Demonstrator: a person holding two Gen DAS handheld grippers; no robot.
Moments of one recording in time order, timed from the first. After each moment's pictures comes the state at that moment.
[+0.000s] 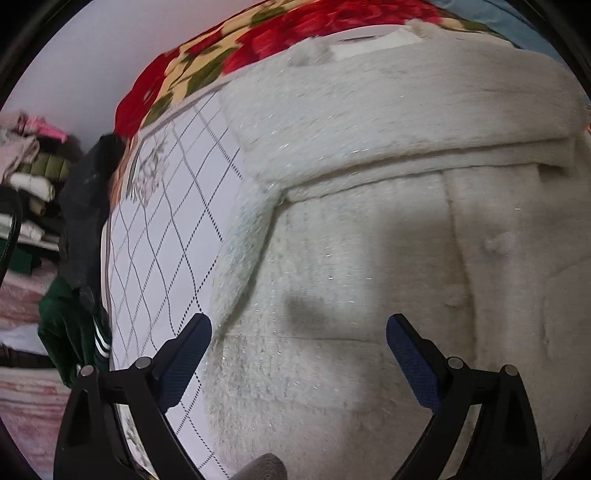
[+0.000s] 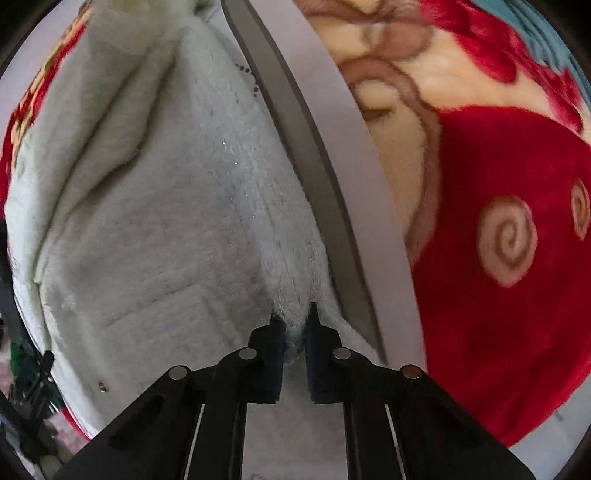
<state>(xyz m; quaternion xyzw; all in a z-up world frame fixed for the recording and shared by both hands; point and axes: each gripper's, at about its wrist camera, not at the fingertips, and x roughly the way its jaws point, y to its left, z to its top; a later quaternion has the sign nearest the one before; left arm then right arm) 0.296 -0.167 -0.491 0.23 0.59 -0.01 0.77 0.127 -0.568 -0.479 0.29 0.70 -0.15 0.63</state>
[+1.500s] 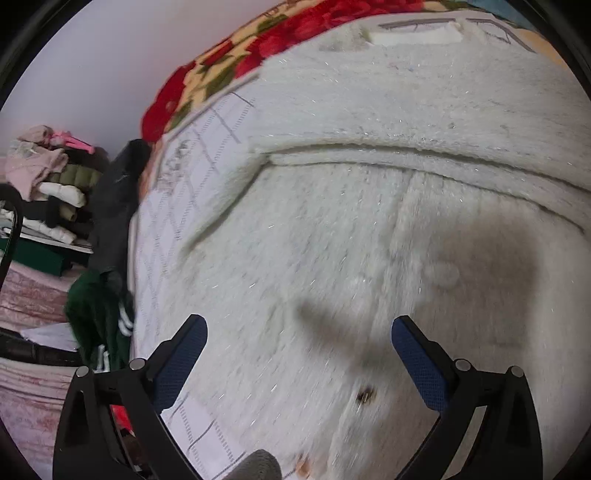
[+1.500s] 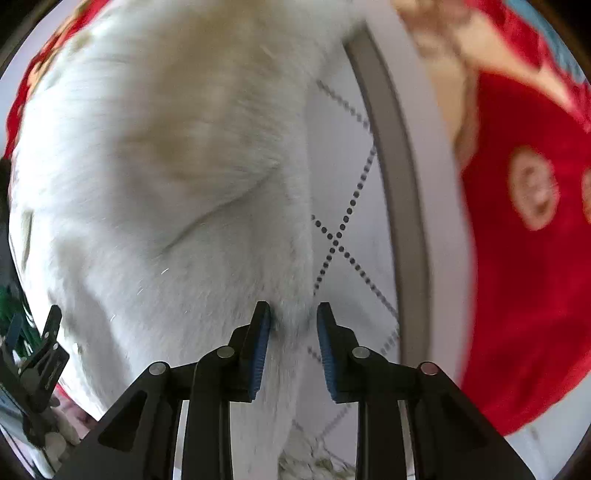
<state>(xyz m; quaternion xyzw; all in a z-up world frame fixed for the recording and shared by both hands) 0.233 -0.178 -0.495 0.28 0.56 0.05 0.78 0.090 -0.630 -0.410 0.19 0.75 -0.09 0.63</state>
